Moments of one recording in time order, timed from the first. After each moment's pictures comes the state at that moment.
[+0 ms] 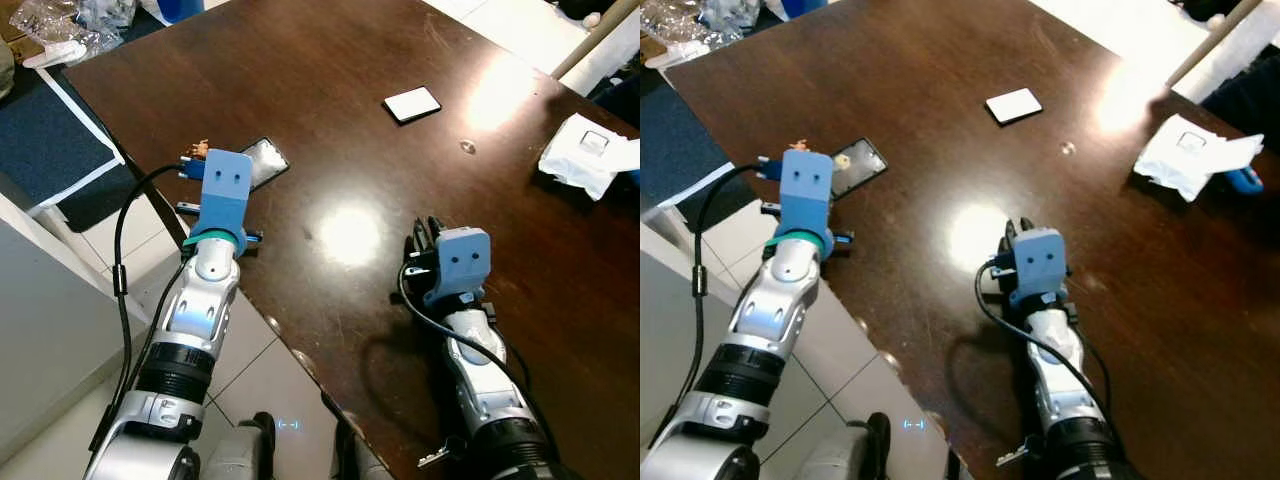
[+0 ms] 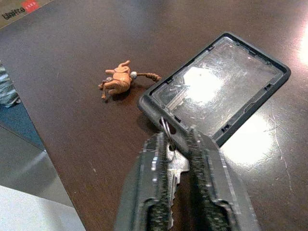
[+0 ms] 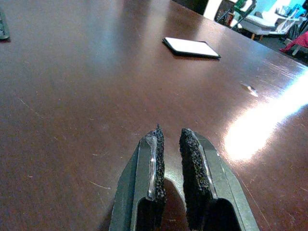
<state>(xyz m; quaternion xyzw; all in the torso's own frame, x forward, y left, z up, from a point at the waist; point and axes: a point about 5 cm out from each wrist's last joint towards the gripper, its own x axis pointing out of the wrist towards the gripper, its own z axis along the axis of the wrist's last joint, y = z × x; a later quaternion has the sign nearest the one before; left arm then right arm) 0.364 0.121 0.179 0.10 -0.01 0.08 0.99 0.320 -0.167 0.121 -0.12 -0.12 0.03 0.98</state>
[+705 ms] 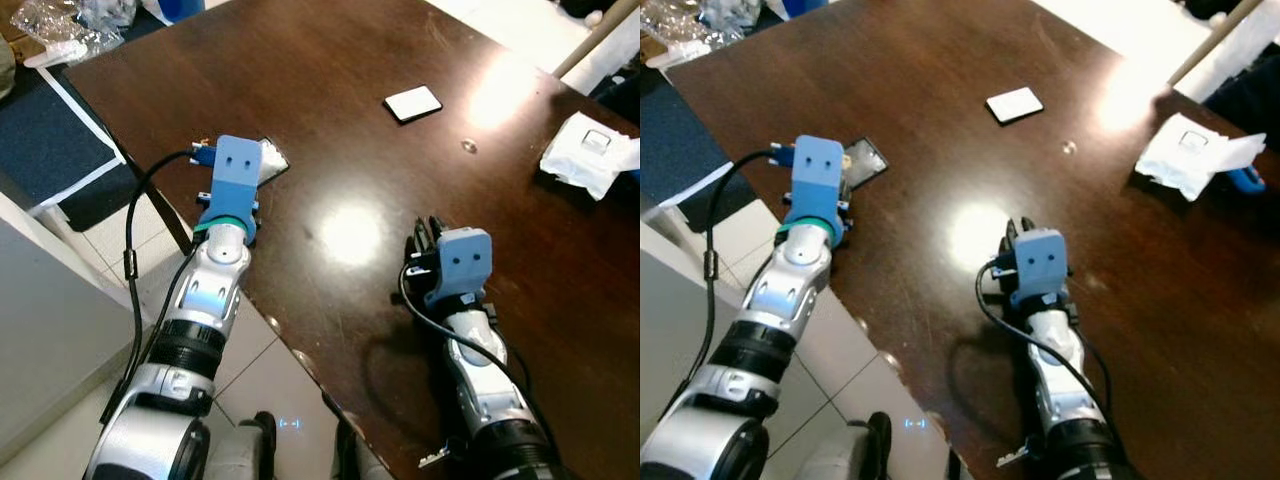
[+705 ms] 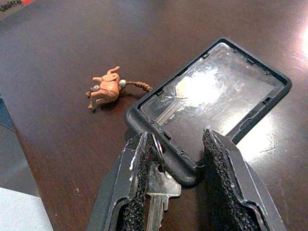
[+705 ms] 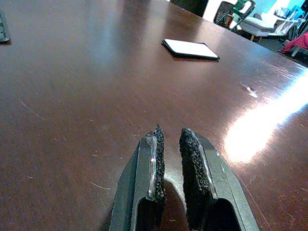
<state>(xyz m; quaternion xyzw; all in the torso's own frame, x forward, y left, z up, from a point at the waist) 0.381 0.112 0.183 0.10 0.01 0.08 0.99 0.318 -0.168 0.123 -0.12 -0.13 0.03 0.98</state>
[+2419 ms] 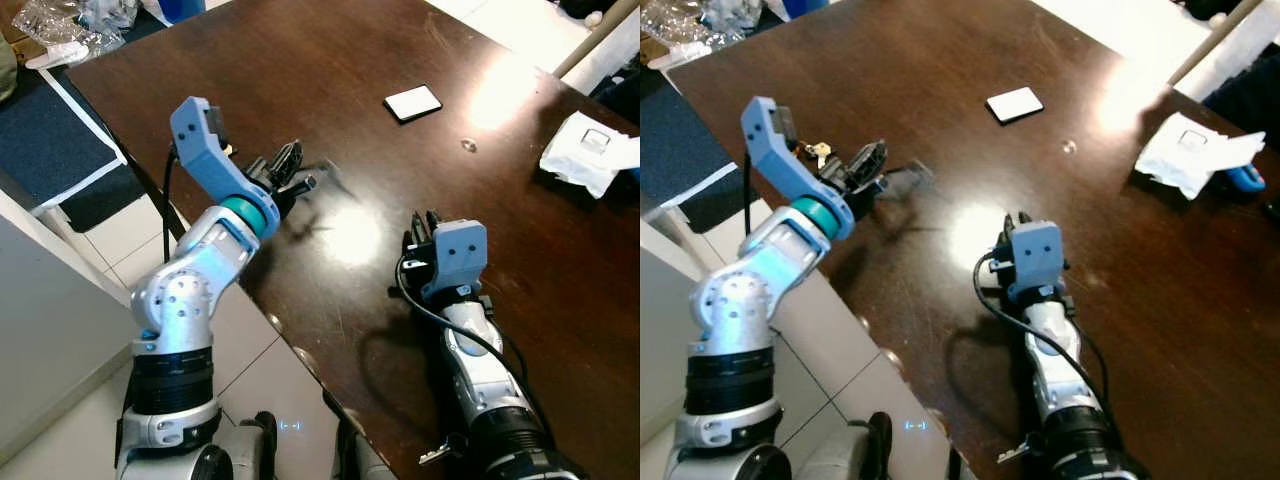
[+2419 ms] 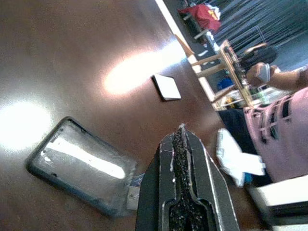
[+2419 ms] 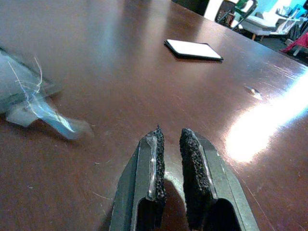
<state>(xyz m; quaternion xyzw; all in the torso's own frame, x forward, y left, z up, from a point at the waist) 0.326 0.088 0.250 -0.40 0.03 -0.21 0.89 0.331 -0.165 0.128 -0.12 -0.13 0.03 0.98</state>
